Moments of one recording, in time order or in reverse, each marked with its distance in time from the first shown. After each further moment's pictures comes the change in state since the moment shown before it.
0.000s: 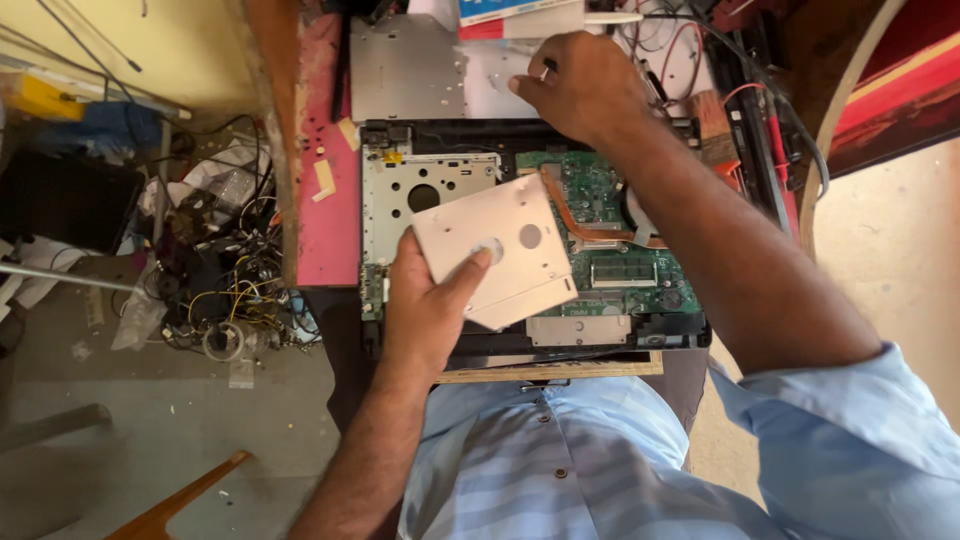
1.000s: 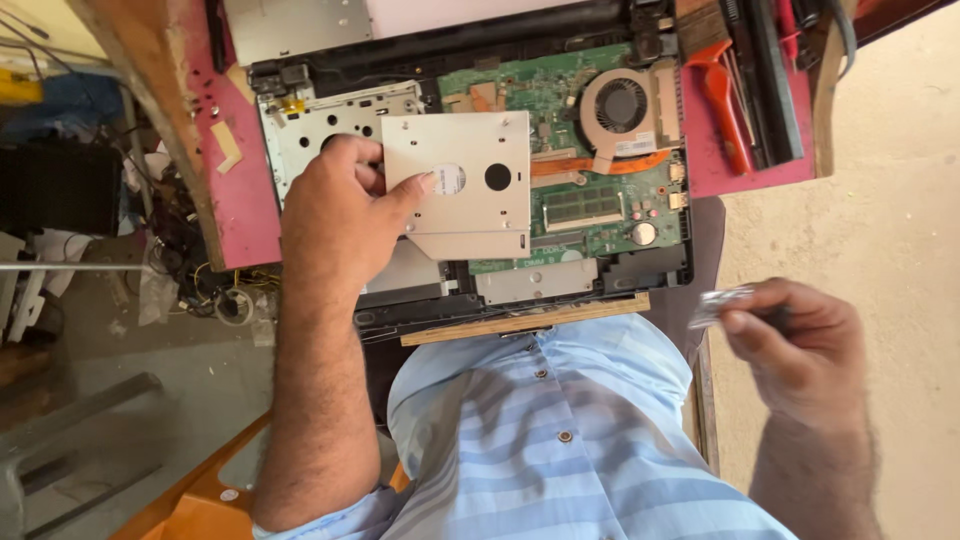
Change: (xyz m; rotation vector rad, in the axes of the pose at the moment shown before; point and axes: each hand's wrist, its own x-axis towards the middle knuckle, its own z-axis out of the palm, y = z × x) left_hand 0.047 0.042 0.028 1.189 -0.010 -0.086; right_hand -0.387 0.102 -0.034 1.433 0.220 0.450
